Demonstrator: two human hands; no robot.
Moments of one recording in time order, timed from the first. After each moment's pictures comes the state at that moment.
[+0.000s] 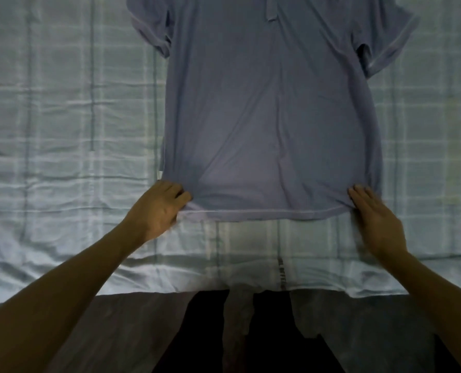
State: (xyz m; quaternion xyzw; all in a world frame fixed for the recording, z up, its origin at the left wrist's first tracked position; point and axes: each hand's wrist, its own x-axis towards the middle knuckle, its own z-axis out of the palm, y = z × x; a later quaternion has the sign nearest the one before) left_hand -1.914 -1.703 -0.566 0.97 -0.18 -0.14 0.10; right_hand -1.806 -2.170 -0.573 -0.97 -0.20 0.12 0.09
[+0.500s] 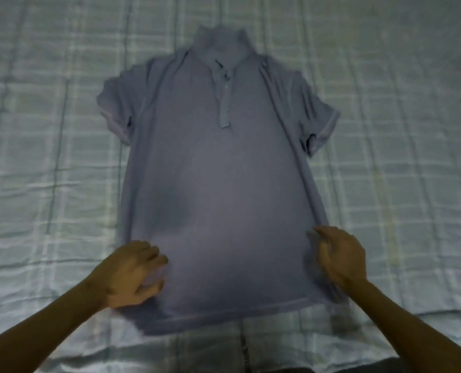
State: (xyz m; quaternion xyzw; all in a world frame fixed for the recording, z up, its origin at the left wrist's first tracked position) left_hand -1.855 -1.716 -0.532 0.95 -0.22 -0.11 0.17; right_hand -1.728 -2.134 -0.520 -0.98 -0.10 0.07 0.18
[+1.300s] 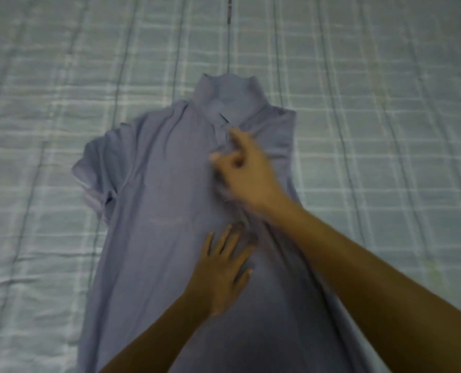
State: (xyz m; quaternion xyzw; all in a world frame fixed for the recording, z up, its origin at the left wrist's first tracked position) left_hand -1.645 -1.824 -0.612 0.98 -0.07 -0.05 0.19; right_hand -1.472 -1.873 -0.506 -0.84 -0.11 0.17 0.51
